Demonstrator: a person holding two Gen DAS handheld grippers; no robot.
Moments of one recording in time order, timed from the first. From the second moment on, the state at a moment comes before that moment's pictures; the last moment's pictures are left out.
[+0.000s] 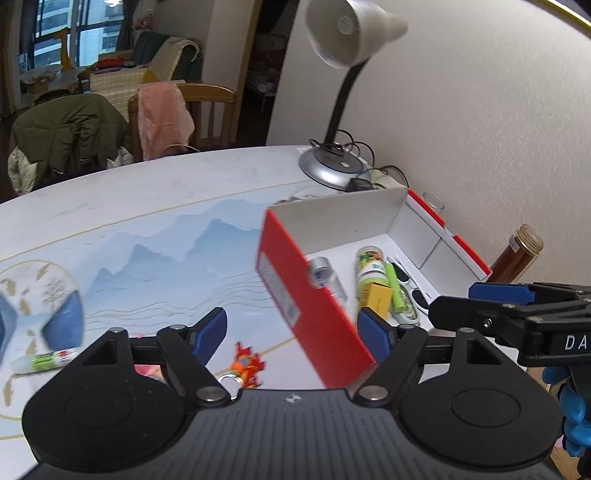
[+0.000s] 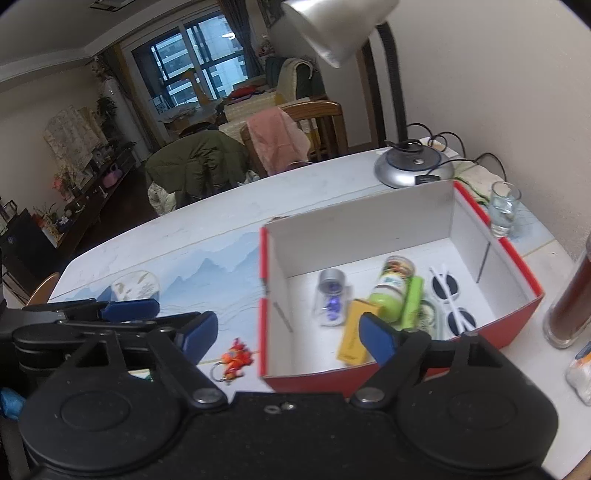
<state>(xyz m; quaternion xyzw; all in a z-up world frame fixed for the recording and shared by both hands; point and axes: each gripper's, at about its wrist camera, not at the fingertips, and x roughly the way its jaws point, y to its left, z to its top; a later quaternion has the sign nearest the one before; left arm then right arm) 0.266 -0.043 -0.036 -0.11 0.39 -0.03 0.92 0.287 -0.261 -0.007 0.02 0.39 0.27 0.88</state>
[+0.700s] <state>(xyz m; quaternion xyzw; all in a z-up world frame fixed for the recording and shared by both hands) 0.196 0.095 -0.058 -0.13 0.37 0.03 0.92 0.232 -0.166 -0.023 -0.01 0.41 0.28 0.87</state>
